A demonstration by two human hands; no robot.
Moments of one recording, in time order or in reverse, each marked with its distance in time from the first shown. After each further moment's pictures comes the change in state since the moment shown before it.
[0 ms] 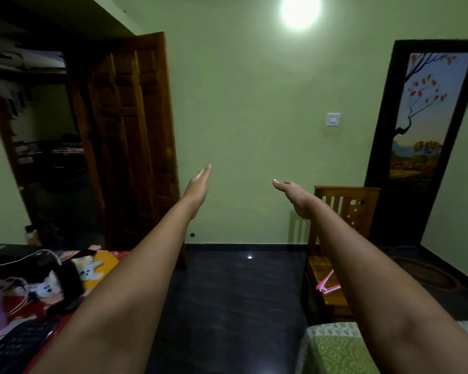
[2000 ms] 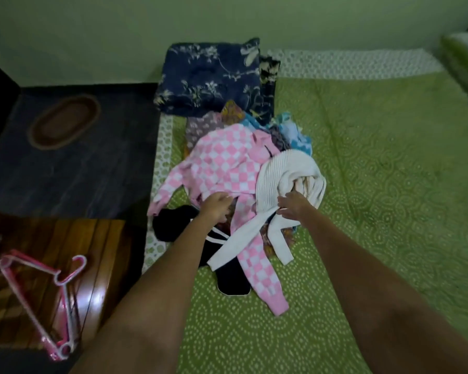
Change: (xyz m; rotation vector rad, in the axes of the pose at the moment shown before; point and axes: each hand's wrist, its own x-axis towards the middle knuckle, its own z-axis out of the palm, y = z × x) left_hand -0.036 -0.335 0.975 0.612 -1.791 -0.250; right_hand -0.089 0.677 -0.477 0.646 1.358 1.221
